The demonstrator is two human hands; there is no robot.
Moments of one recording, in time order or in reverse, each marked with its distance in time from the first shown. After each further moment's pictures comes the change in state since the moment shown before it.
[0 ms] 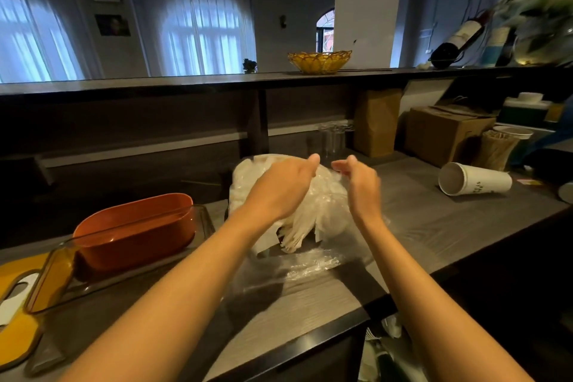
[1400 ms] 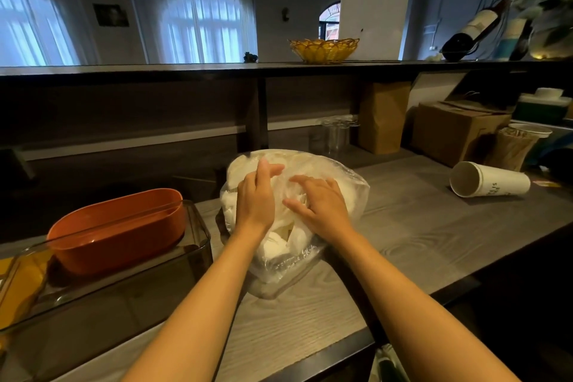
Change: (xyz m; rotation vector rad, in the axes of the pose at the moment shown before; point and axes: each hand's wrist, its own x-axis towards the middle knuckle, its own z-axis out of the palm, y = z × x) left_hand 0.015 -0.073 0.046 -0.596 0.392 -0.142; right_hand 0.007 0.058 0.053 -0.619 -0.436 -0.443
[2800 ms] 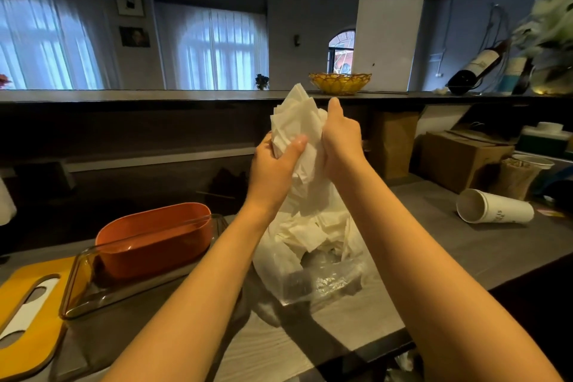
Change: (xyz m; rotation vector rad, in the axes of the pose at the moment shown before) left_hand 0.004 0.105 -0.043 -0.328 -0.045 0.079; right_hand 0.085 -0.146 -0.126 0.908 0.346 0.749
